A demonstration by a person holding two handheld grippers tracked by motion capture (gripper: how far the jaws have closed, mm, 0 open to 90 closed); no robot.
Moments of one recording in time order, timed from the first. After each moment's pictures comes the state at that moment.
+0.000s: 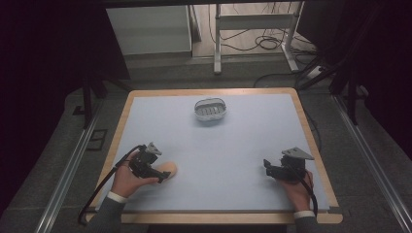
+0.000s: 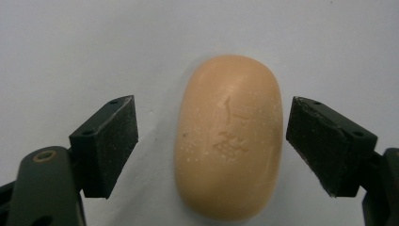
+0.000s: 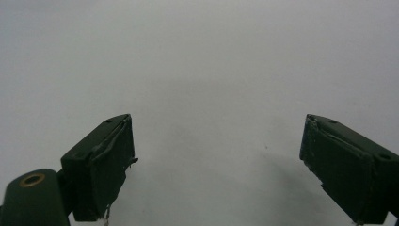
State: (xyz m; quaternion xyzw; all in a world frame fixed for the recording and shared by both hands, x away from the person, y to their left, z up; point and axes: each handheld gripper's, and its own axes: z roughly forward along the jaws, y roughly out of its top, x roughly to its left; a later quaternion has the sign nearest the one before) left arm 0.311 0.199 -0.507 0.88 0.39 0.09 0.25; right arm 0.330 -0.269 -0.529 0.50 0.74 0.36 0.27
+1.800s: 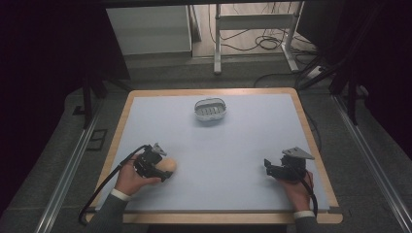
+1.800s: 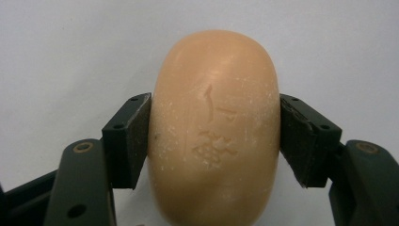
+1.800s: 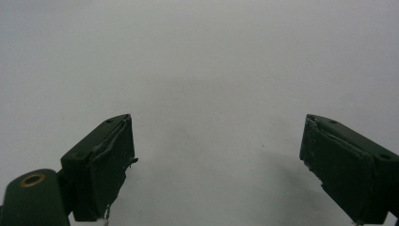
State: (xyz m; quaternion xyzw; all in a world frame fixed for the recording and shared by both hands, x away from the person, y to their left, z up) left arm 0.318 0.189 -0.508 0.89 0.38 0.08 0.24; right arm 0.331 -0.270 -0.529 0.51 0.74 0.36 0.27
